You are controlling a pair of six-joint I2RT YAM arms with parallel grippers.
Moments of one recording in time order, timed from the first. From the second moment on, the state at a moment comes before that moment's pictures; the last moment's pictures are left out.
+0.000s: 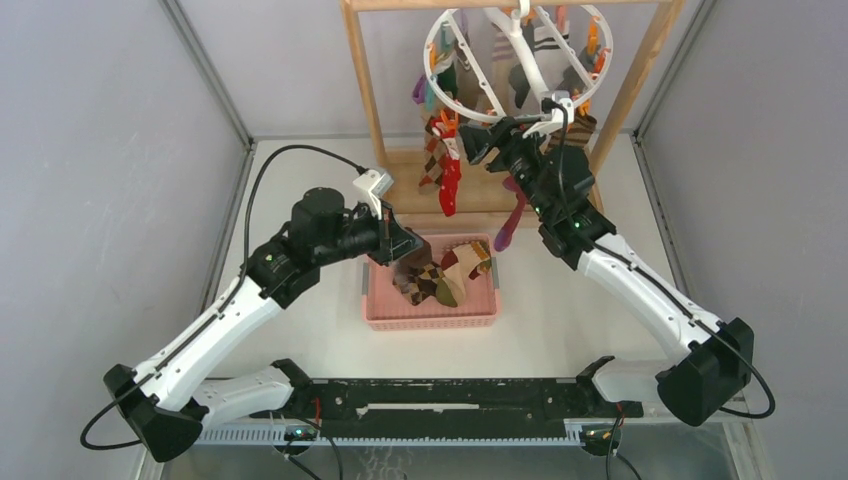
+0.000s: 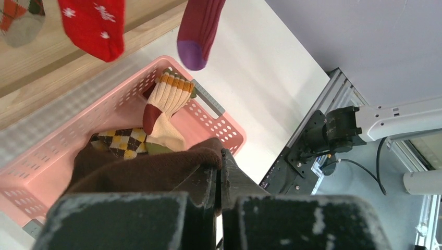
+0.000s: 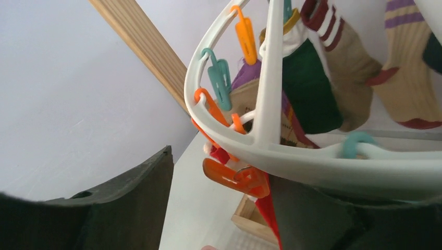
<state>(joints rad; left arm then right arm) -0.70 1.03 1.09 -0.41 0.31 -0.36 0.56 1.28 1.18 0.26 0.09 0.47</state>
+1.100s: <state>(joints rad) -0.70 1.08 0.99 -0.39 0.15 -0.39 0.55 0.91 0.87 -0.09 -0.02 0.49</state>
